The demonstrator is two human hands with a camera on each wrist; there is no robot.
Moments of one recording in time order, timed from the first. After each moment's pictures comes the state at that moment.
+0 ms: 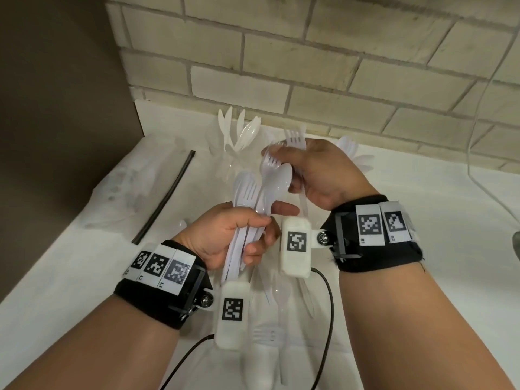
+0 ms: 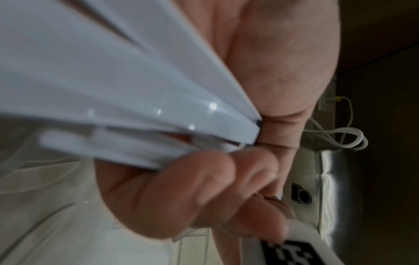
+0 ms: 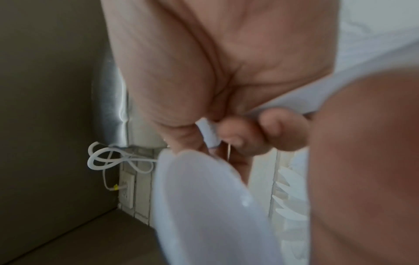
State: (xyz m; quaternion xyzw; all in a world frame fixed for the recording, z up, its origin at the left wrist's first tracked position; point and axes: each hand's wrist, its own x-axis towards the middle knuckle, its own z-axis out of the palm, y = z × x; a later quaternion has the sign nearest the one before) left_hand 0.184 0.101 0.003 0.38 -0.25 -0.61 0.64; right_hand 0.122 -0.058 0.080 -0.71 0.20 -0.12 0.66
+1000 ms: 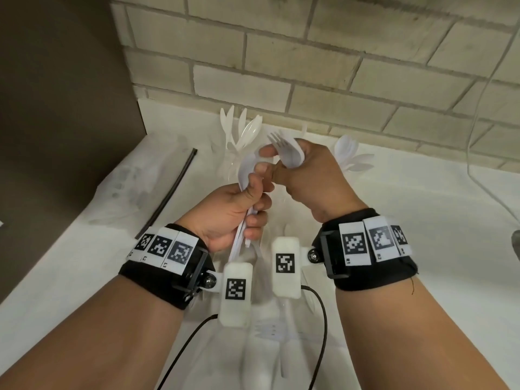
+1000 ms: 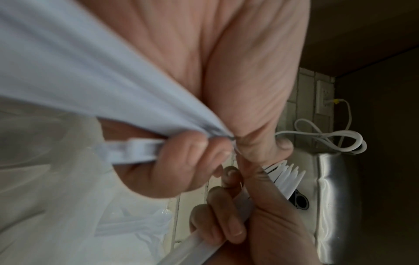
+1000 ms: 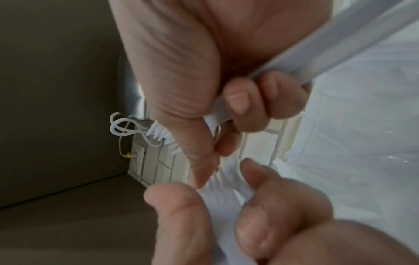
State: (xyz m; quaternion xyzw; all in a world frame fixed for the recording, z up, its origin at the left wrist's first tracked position) left_hand 0.191 0.092 0.015 0.40 -0.22 -0.54 0.71; right_hand 0.109 -0.029 0.081 -0.78 0.19 -0.20 0.56
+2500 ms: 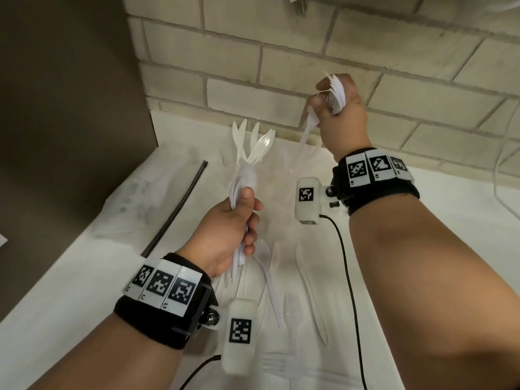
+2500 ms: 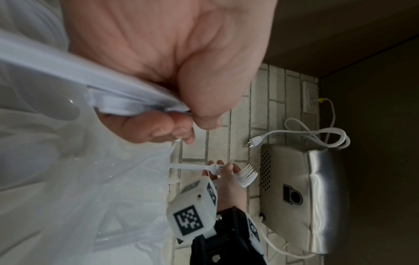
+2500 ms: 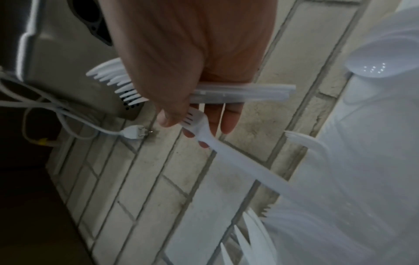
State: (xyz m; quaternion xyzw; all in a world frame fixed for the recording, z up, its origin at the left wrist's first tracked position) left_hand 0.193 0.094 0.017 0.59 -0.10 -0.37 0.71; right_hand 0.205 -0.131 0.094 -0.80 0.15 -0.41 0.41
